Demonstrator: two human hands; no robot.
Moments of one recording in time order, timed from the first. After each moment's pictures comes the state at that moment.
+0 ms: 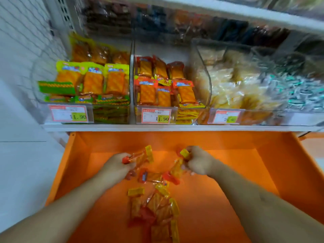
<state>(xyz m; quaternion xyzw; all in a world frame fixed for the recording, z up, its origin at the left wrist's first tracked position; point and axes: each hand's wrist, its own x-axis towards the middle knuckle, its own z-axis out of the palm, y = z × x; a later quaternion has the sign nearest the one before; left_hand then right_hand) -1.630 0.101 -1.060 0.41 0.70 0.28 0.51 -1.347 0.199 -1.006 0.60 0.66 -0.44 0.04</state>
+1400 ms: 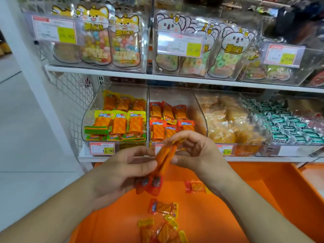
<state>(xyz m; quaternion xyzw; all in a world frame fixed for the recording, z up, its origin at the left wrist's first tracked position) -1.634 0.052 -0.813 0.35 0.43 0.45 0.70 -1.410 0.129 -0.802 0.33 0.68 -0.56 -0.35</state>
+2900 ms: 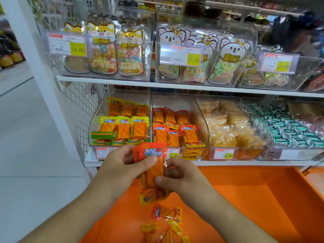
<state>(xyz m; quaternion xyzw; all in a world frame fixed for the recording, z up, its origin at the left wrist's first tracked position) -1.627 0.044 -0.810 0.42 0.61 0.52 0.44 -1.437 0.092 -0.823 0.41 0.64 -0.59 -0.26</state>
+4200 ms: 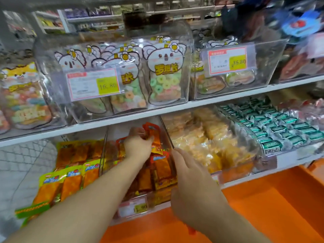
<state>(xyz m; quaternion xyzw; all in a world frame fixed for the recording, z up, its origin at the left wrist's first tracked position) -1.542 0.348 -0.852 0.49 0.76 0.41 0.15 -1.367 0.201 -0.805 0.56 0.79 -0.18 -0.18</state>
